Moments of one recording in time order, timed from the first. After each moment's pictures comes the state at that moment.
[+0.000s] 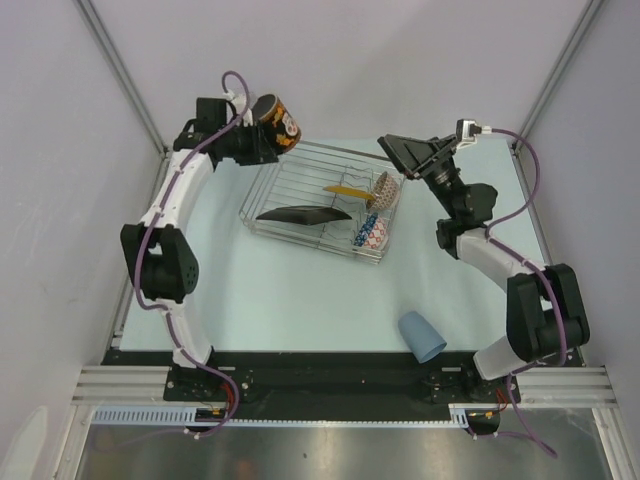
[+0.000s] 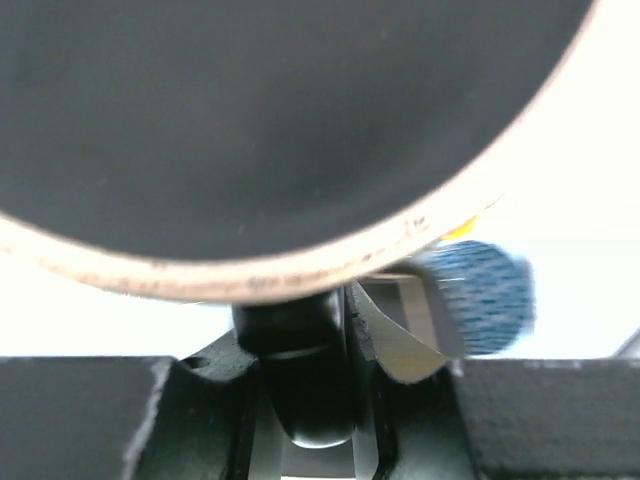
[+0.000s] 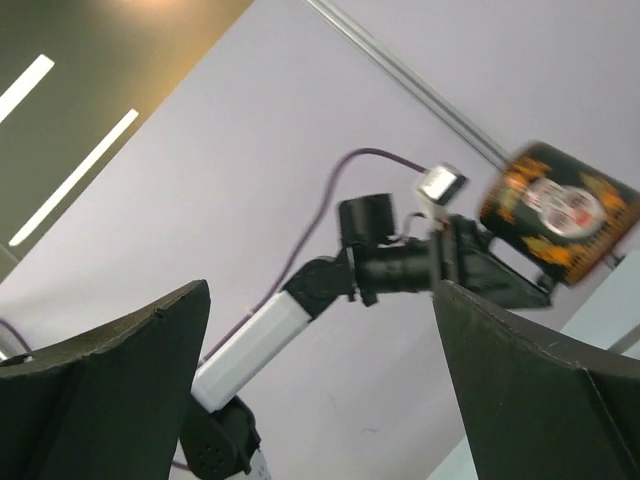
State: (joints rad) left arm -0.11 1.89 1.88 -0.60 0.56 -0.22; right arm 0.28 1.55 0.93 1.30 -0.44 1.40
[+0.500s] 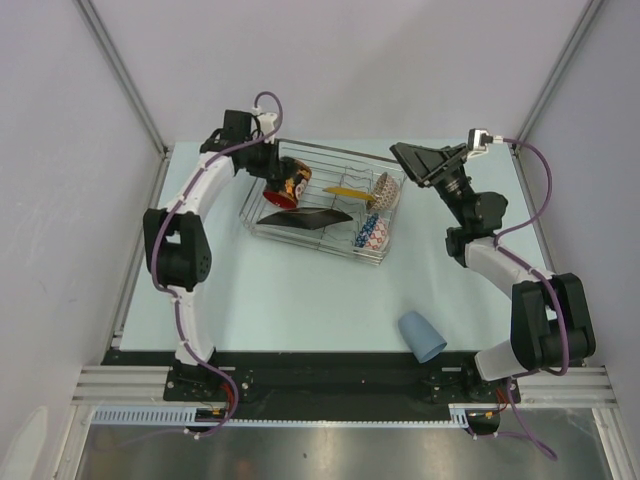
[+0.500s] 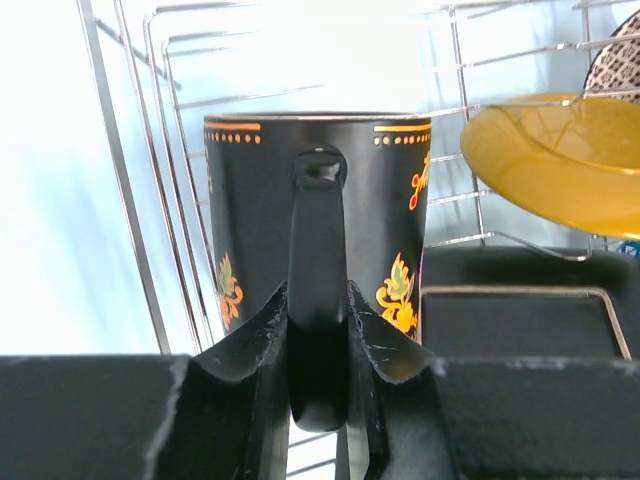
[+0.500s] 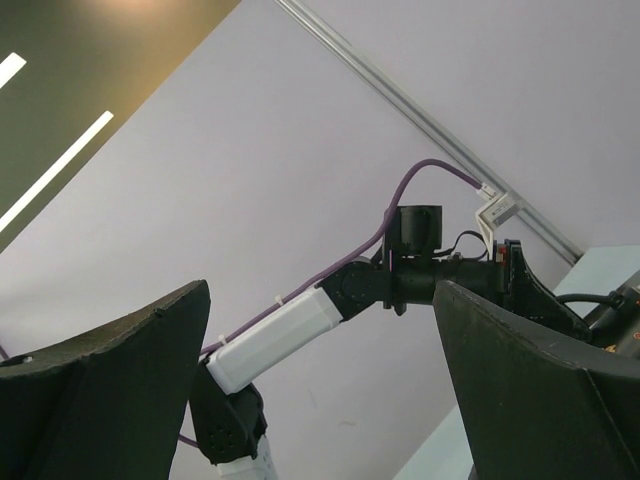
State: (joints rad) left arm -0.18 2.06 1.87 -0.62 0.34 0.06; right arm 0.21 1.46 0.83 1.31 -0.47 1.37
